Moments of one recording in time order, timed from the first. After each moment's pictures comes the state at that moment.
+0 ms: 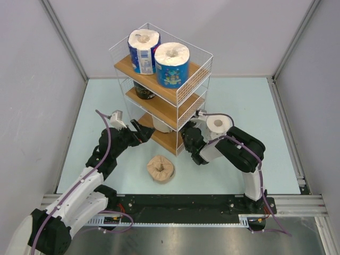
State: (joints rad) left arm -0.38 0.79 0.45 0.08 0.14 -0.75; right arm 0.87 1.99 0.81 1.30 0.63 0.70
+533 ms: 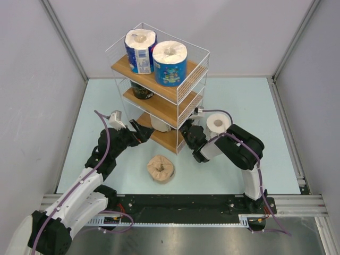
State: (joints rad) left arm -0.37 0.78 0.45 0.06 0.14 -0.75; right arm 0.82 2.02 0.82 1.37 0.38 0.76
